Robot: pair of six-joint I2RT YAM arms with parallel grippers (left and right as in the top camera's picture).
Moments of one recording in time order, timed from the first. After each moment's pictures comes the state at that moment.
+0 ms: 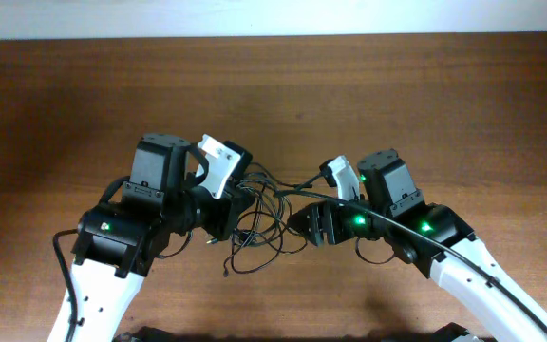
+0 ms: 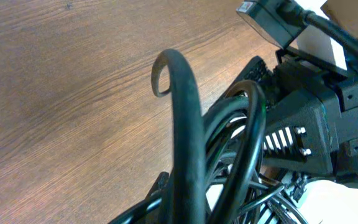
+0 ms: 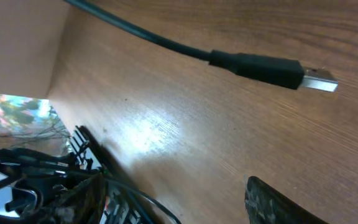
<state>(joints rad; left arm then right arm) -0.29 1.11 1.15 -0.96 0.53 0.07 0.51 1.21 0.87 -0.51 -0.59 0.42</state>
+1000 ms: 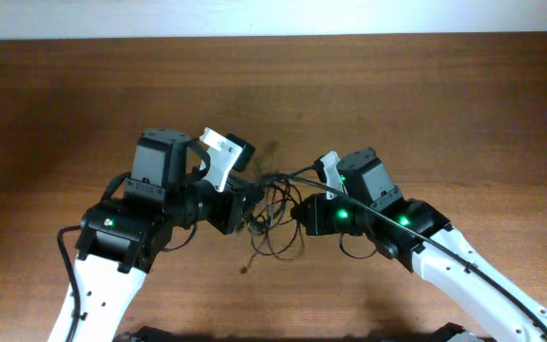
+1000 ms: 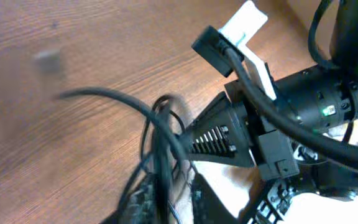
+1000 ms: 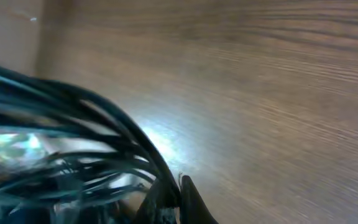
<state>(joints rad) -0.29 1.12 1.15 -0.87 0.59 0.02 0.58 1.31 0.88 -0.44 -0.45 0.60</state>
